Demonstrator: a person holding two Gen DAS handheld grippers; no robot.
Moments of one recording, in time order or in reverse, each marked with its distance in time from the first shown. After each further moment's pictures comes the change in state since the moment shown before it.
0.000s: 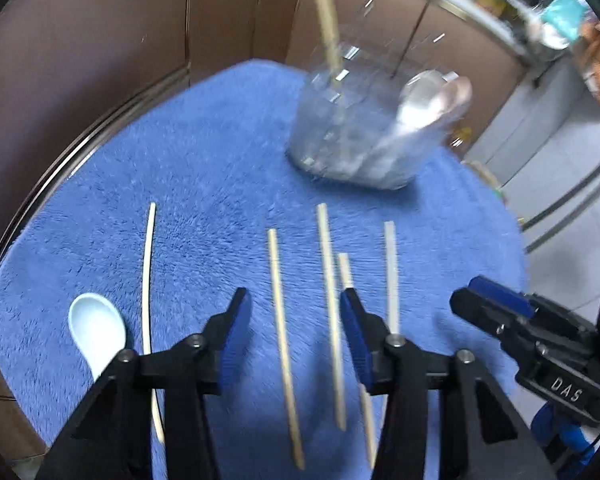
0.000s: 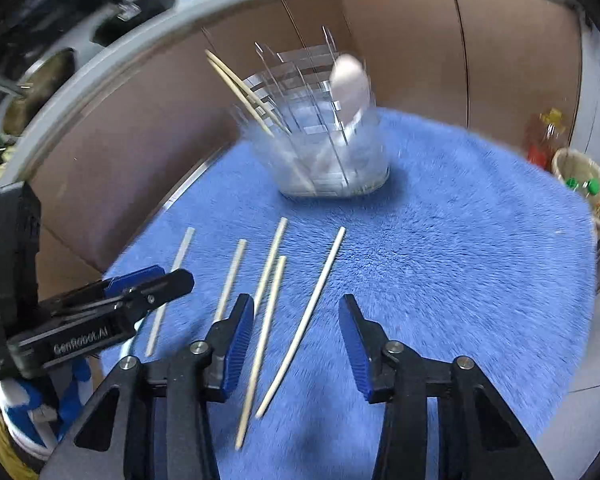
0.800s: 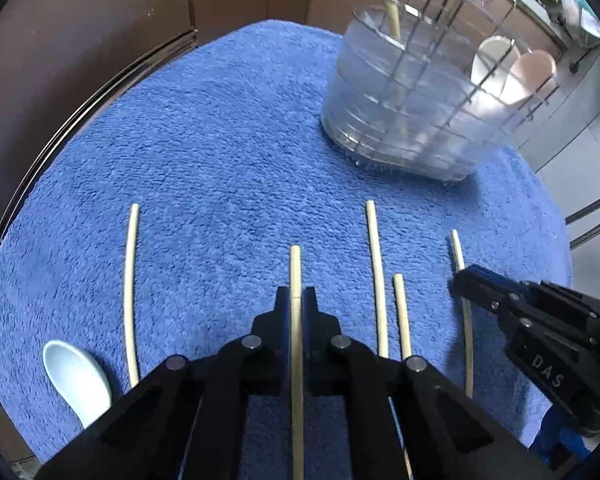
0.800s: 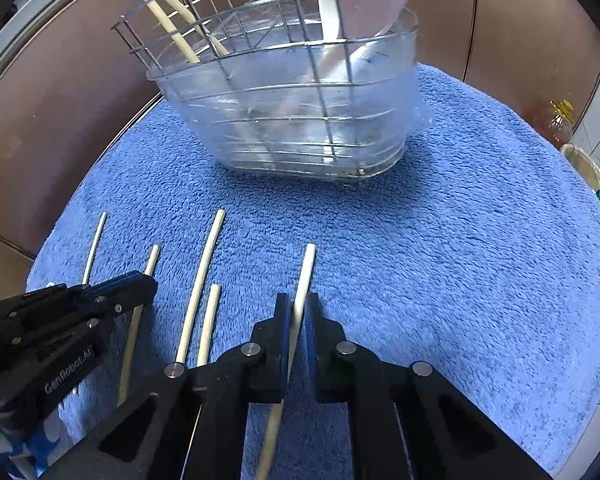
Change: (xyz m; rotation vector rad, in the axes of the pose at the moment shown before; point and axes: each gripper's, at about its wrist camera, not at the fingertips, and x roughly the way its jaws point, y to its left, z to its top) left arm 0.048 0.004 0.021 -0.017 0.081 0.061; right arm 0.086 -0.002 0.032 -0.034 0.158 -0.121
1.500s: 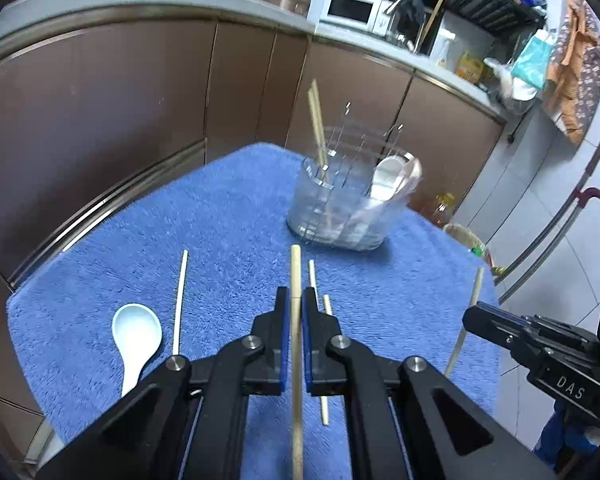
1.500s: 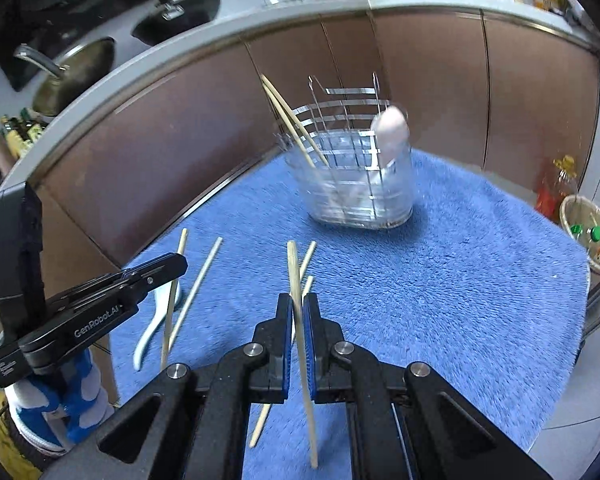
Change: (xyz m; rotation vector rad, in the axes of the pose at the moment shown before) left arm -0.142 0.005 -0.070 -0.012 -0.415 -0.093; right arm -0.147 0.027 -0.074 -0.101 -0.322 0.153
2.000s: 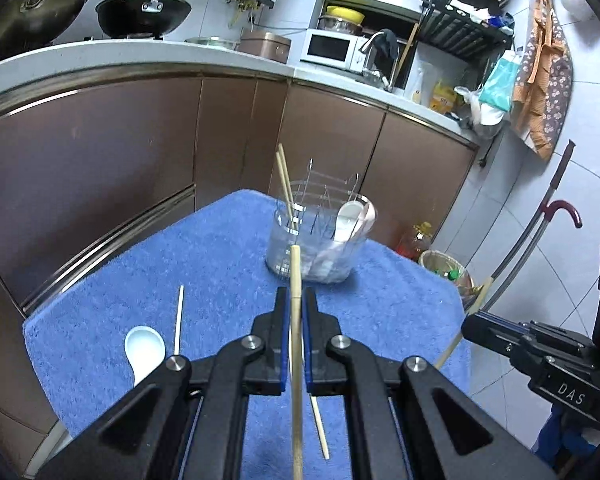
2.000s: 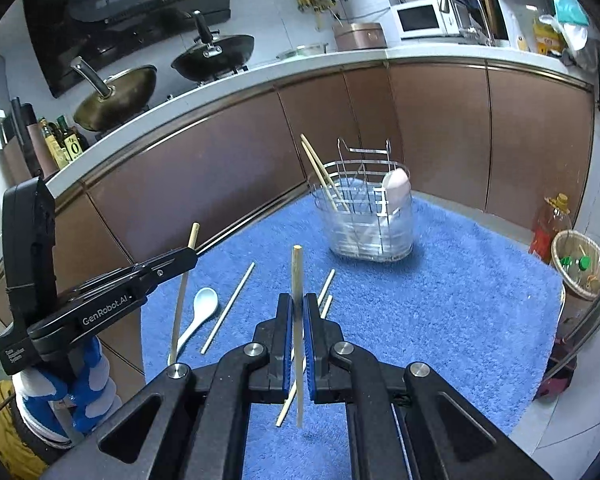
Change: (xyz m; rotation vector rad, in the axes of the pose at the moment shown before) left arm -0.060 -0.023 0.010 0.038 -0.134 -0.039; right arm -0.065 0.023 -0.004 -0.061 -0.130 0.032
